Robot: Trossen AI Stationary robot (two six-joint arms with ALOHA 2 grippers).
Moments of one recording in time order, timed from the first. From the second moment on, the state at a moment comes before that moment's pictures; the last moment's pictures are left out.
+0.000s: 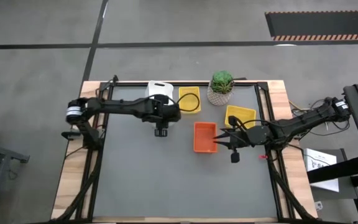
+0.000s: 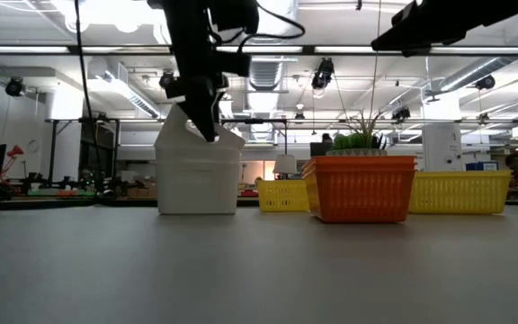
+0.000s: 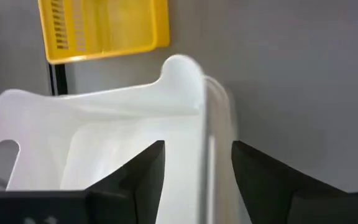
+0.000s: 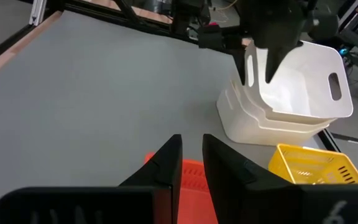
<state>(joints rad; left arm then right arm) 0.11 1.71 1.43 -0.96 -0.37 0.22 0.30 0.95 0.60 -0.06 0.31 -0.13</state>
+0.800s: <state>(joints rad) 0.11 1.69 1.43 -0.94 -0.46 0.19 0.30 0.95 0.59 -0.06 0.31 -0.13</state>
